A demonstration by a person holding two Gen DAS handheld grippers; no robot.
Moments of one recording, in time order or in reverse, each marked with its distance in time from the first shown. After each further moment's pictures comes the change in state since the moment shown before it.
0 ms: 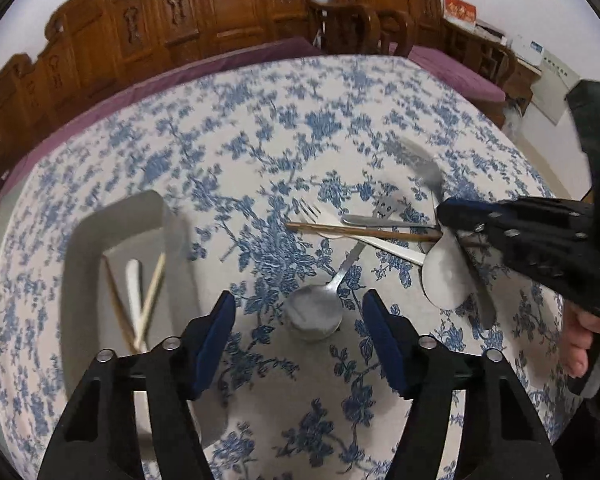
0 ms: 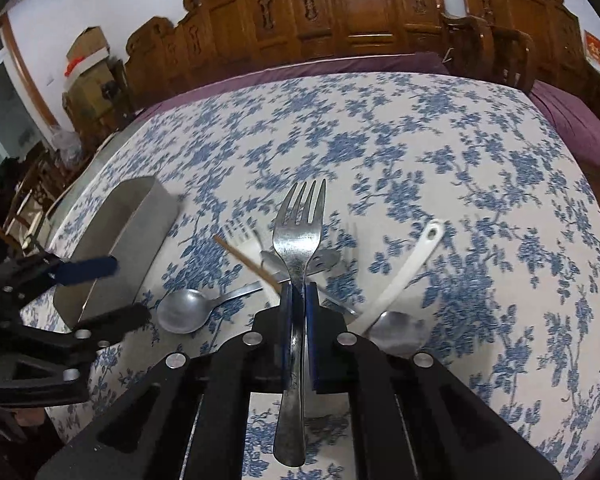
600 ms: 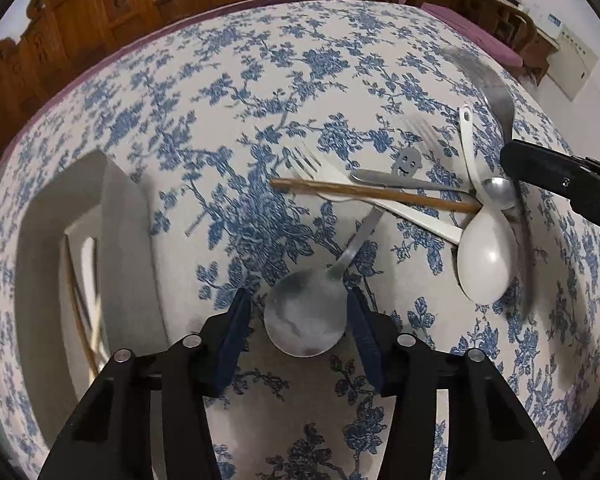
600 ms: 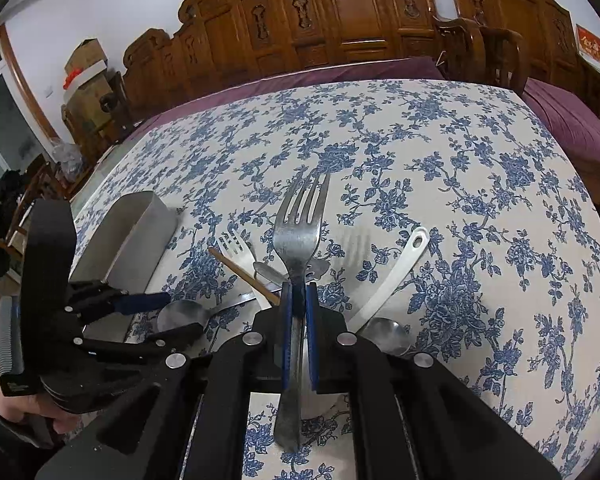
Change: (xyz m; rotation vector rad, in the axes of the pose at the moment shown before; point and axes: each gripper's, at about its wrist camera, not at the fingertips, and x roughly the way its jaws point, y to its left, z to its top) left arm 0.054 -0.006 0.001 -0.005 0.161 0.007; right arm -0.008 -0.010 0.003 0.021 -0.025 0.011
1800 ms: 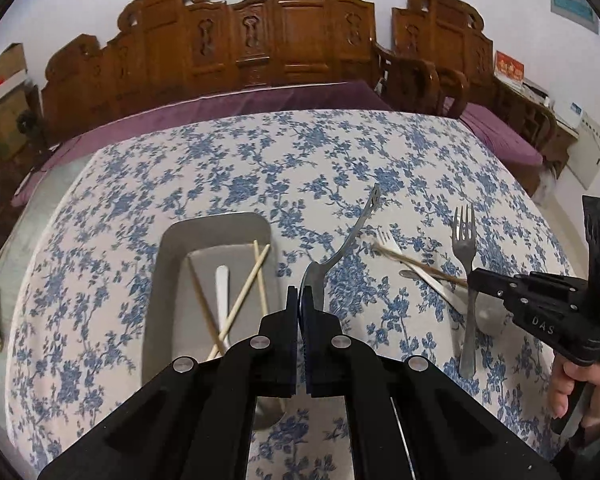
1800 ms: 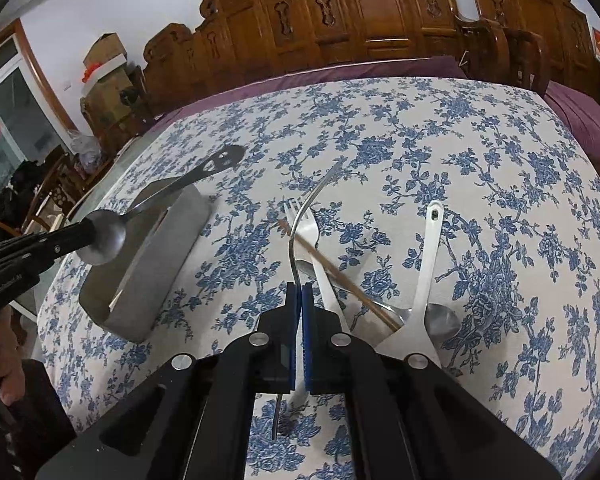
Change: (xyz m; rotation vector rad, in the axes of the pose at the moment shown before) left arm -0.119 0.055 -0.029 -0.181 -0.303 0.102; right arm 0.000 0.026 -0.012 -0.027 0.004 0.068
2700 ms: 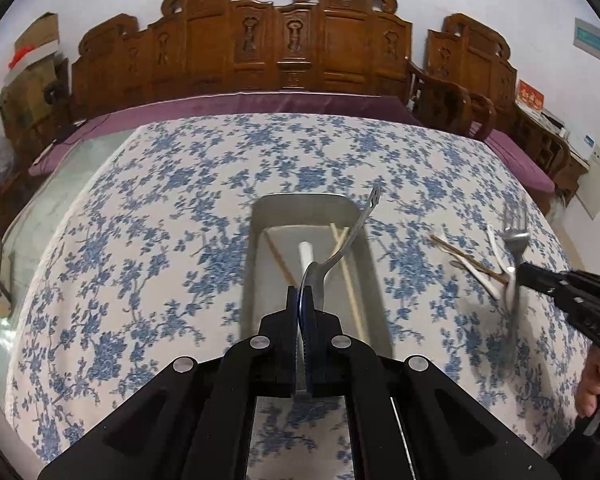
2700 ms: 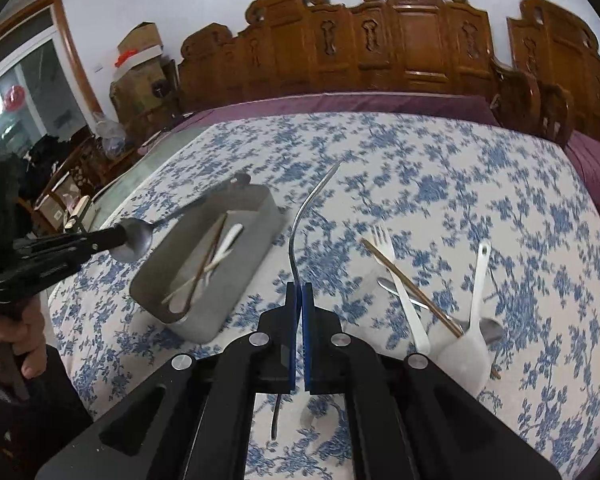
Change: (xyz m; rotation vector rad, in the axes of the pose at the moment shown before) left arm -0.025 0.088 -0.035 -0.109 -0.033 0.023; right arm -0.031 0.084 0.001 -0.132 -0.058 0.018
